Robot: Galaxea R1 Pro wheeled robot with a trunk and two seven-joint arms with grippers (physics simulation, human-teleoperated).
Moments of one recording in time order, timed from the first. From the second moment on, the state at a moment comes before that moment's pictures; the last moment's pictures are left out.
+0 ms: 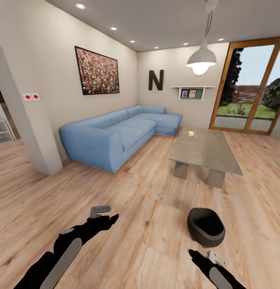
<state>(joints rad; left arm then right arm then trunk) -0.31 0.22 -0.39 -1.44 0.72 0.52 0.19 -0.43 -0.14 0.23 -0.43 -0.96 0.07 -0.07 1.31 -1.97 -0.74</state>
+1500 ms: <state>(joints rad) -0.31 0.22 -0.39 -1.44 0.72 0.52 0.19 -0.43 -0.14 0.16 -0.39 -0.95 0.07 -0.07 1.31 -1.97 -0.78</state>
